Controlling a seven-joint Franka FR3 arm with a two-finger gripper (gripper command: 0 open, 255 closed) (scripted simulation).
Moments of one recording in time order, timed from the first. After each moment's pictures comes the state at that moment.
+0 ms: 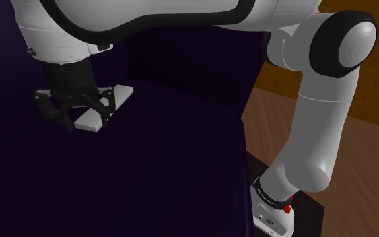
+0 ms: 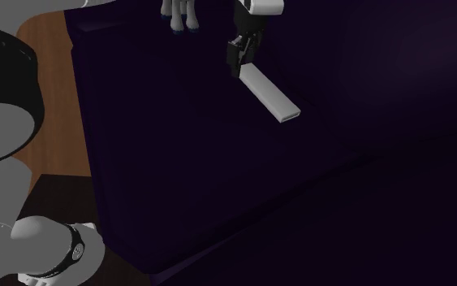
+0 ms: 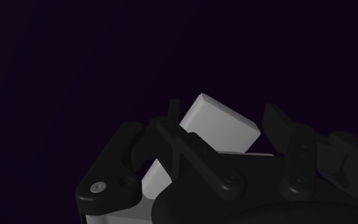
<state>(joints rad) 0.13 0.39 0.80 -1.49 -0.24 1.66 1.44</state>
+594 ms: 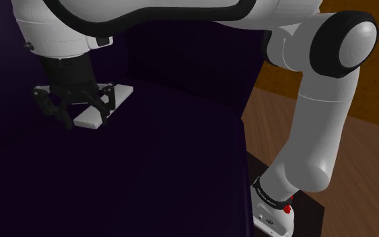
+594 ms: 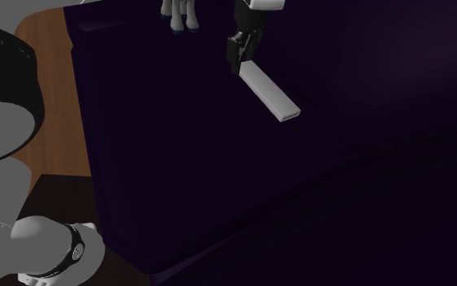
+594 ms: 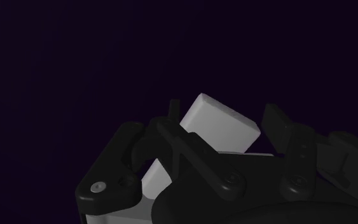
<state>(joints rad) 0.13 0.39 0.80 -1.46 -0.24 1.63 1.44</state>
